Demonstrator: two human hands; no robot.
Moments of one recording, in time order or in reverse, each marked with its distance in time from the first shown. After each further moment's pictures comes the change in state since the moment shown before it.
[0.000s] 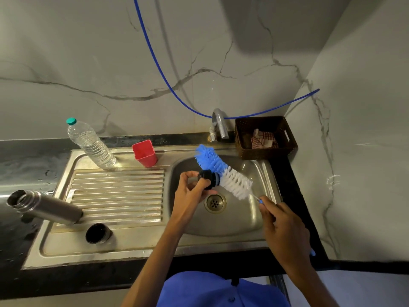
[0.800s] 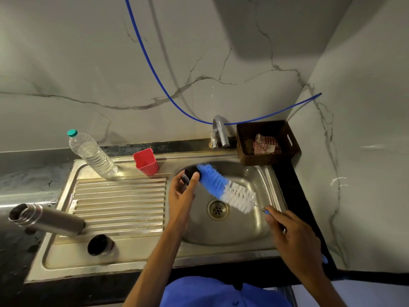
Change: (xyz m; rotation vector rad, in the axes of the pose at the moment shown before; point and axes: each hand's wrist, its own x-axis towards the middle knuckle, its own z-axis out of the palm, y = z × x) left_hand 0.031 -0.004 -0.004 -0.009 0.224 0.024; right_hand 0.011 0.026 -0.001 0.028 -0.023 0.009
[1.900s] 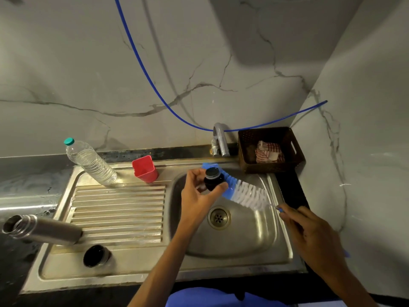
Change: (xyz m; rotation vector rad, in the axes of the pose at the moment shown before) left_hand 0.005 0.024 0.041 0.210 -0.193 0.261; right_hand 0.052 0.021 -0.034 -0.039 -0.054 -0.106
